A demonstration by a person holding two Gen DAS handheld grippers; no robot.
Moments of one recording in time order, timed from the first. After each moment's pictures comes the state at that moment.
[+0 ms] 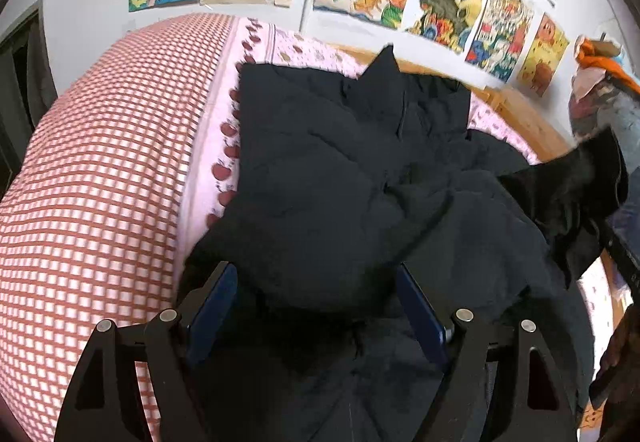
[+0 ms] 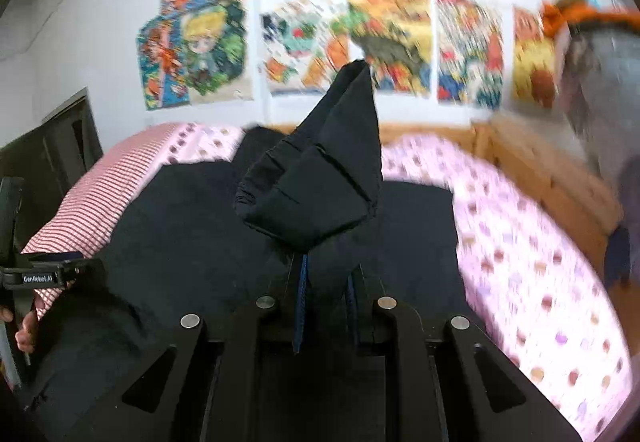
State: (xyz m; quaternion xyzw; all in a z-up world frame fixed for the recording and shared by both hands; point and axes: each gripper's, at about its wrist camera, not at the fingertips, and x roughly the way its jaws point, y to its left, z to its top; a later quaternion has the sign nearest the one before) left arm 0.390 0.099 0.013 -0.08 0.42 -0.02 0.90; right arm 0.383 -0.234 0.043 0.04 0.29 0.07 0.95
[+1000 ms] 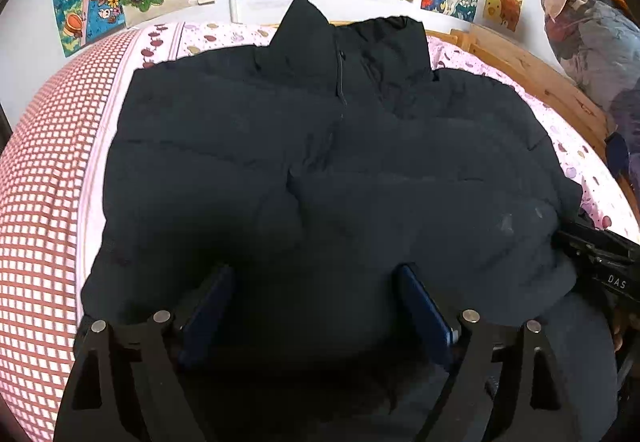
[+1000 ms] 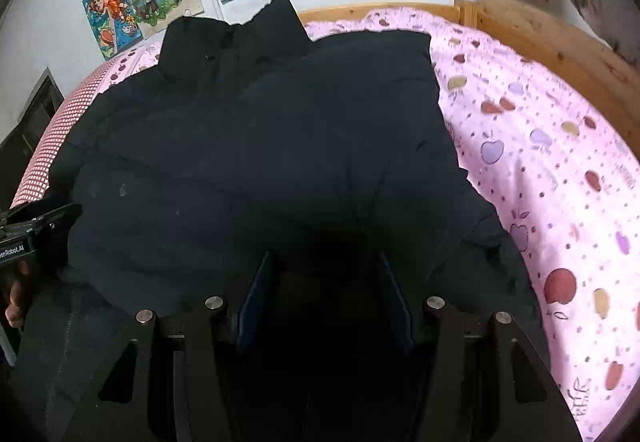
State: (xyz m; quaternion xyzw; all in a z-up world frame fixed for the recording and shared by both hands) left arm 0.426 0.022 -0.024 0.03 0.43 -0.06 0.90; right arm 0.421 -0.269 -0.065 0.07 0.41 0.06 0.90
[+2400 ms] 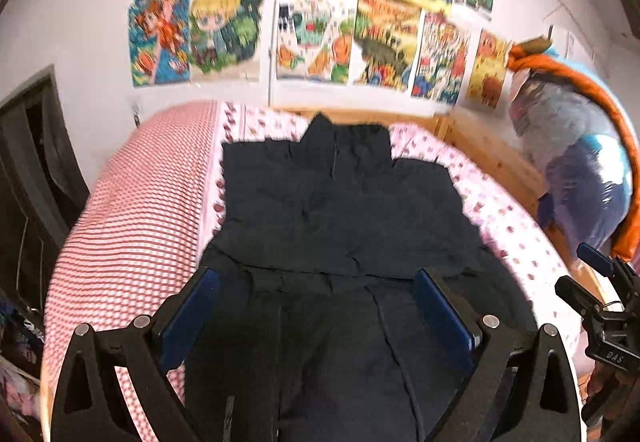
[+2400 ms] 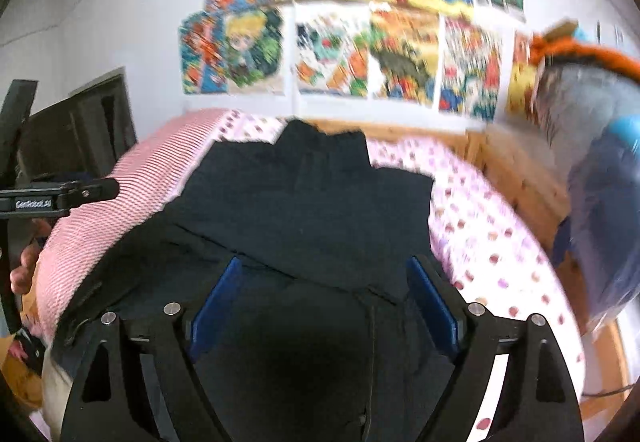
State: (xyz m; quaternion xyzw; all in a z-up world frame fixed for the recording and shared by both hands) left arm 0.226 0.040 0.146 -0.03 0.32 -0.03 0.95; right arm 0.197 -0.226 0.126 -0.03 0.25 0.10 0.96
